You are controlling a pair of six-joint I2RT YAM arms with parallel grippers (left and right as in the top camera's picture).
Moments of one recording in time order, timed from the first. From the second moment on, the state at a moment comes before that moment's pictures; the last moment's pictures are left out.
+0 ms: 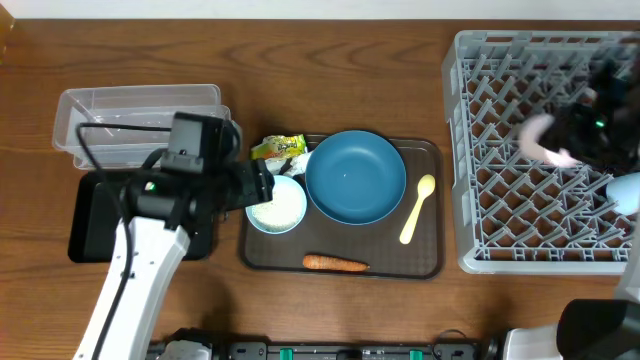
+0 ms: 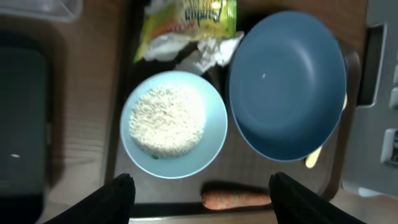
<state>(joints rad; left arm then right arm) -0.18 1.22 1.11 -0.99 0.23 -0.40 -0.32 1.62 1.75 -1.45 -0.13 0.10</state>
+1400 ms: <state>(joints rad) -0.18 1.21 1.11 -1.00 0.20 -0.40 -0.52 1.62 1.39 -1.21 -0.02 0.20</state>
